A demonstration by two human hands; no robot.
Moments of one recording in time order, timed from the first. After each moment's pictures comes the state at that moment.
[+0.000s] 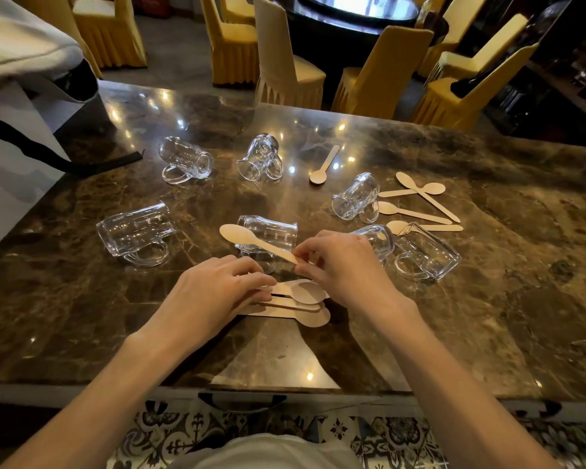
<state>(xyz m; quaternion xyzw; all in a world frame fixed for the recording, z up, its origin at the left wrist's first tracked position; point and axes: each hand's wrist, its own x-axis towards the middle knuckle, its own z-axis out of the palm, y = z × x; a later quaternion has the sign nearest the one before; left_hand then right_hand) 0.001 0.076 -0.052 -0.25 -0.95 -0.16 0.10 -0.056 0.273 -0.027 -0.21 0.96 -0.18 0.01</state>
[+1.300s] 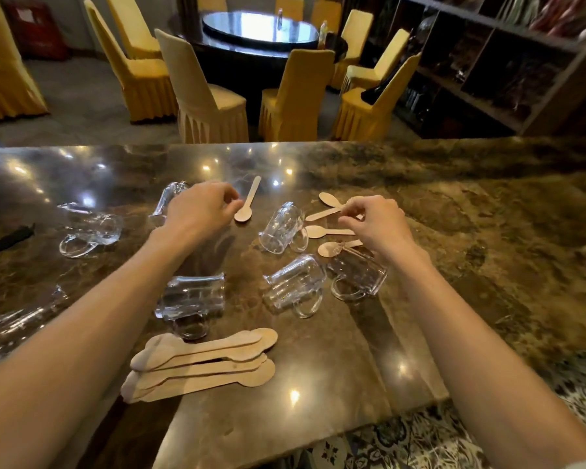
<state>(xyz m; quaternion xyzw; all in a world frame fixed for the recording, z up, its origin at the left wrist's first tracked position) -0.202 0.143 -0.016 -0.14 -0.96 -0.21 0.07 -0.157 0.410 -0.015 0.07 0.97 -0.20 -0.10</state>
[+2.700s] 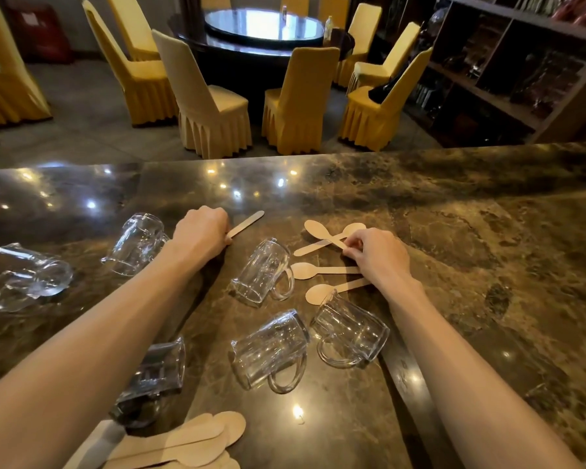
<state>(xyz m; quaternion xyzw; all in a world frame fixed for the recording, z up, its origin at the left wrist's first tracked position) -0.298 0.186 -0.054 -0.09 -0.99 -0.07 -0.01 -0.230 0.456 -0.062 0.11 0.98 -0.15 -0.06</state>
